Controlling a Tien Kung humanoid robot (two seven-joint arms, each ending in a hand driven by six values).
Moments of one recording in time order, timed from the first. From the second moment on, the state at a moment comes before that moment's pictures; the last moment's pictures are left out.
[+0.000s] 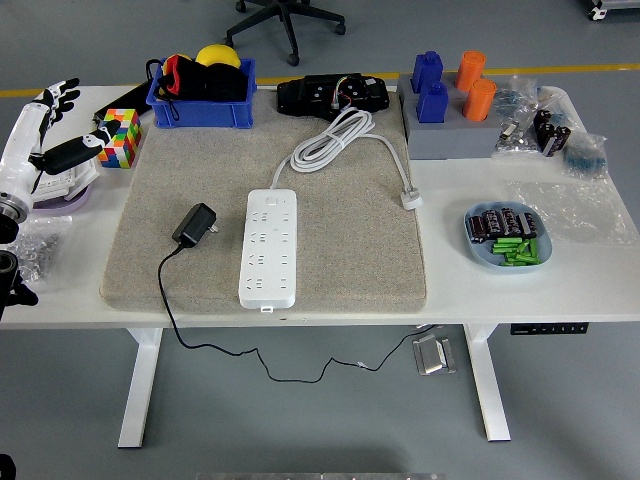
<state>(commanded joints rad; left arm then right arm) -0.33 0.20 -1.62 -1.25 1.73 -0.02 0.05 0.02 -0.25 1.37 0.41 -1.46 0.07 -0.25</state>
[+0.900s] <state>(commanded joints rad) -0.32 0.19 -1.65 -1.28 1.75 -0.03 0.07 0.01 -0.24 1.40 0.41 -1.47 0.07 -0.25</state>
